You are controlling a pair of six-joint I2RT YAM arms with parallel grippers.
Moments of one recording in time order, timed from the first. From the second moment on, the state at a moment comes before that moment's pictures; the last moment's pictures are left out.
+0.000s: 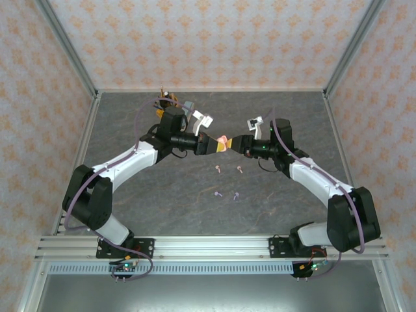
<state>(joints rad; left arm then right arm) -0.46 1.58 1.11 -0.06 0.92 -0.35 0.32 1.34 0.80 0.08 -0.85 0.72</state>
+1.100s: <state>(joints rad) -0.47 1.63 1.13 -0.06 0.90 -0.35 0.31 1.38 0.81 0.06 -0.87 0.71</state>
